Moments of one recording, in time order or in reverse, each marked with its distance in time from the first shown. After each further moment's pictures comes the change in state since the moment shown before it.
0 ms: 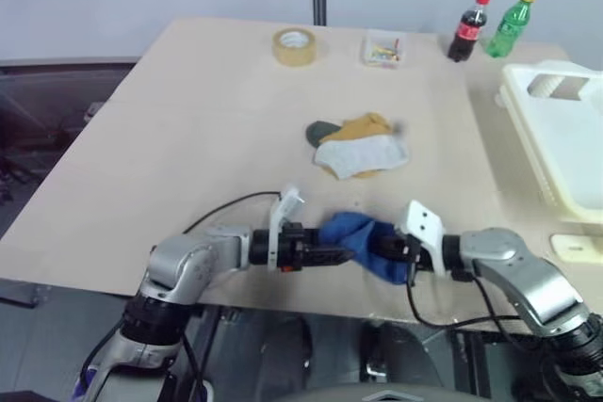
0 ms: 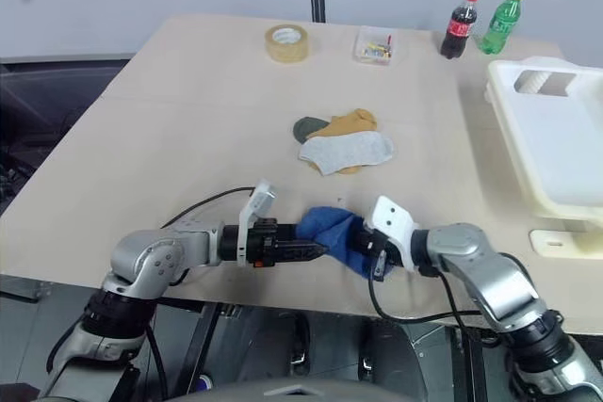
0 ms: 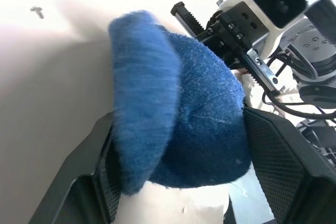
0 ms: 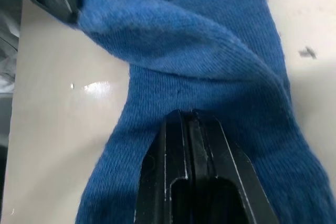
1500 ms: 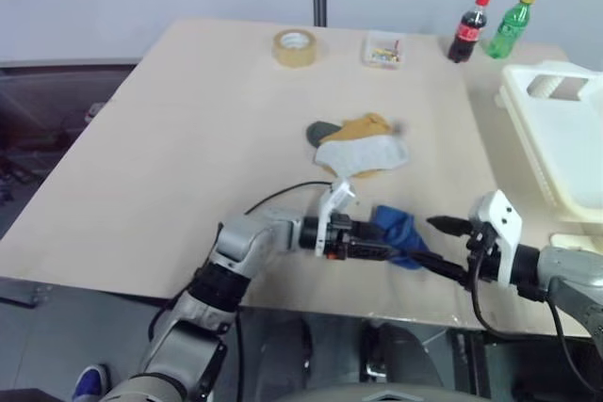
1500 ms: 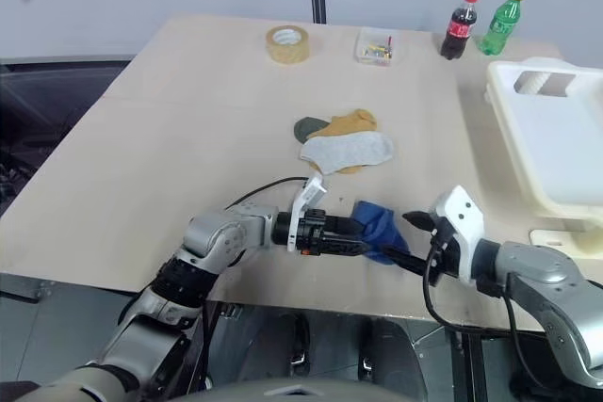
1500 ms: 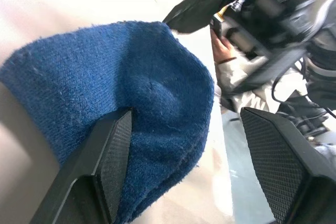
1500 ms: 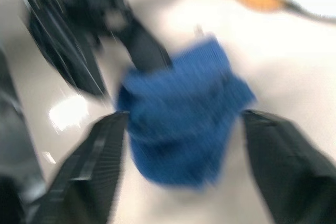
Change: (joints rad) left arm -0.186 -0.211 -0.196 0.231 0.183 -0.176 -0.102; right arm 0.232 -0.039 -0.483 -0.340 0.404 0.337 -0.201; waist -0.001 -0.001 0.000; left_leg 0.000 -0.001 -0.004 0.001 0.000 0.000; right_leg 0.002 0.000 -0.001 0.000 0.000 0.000
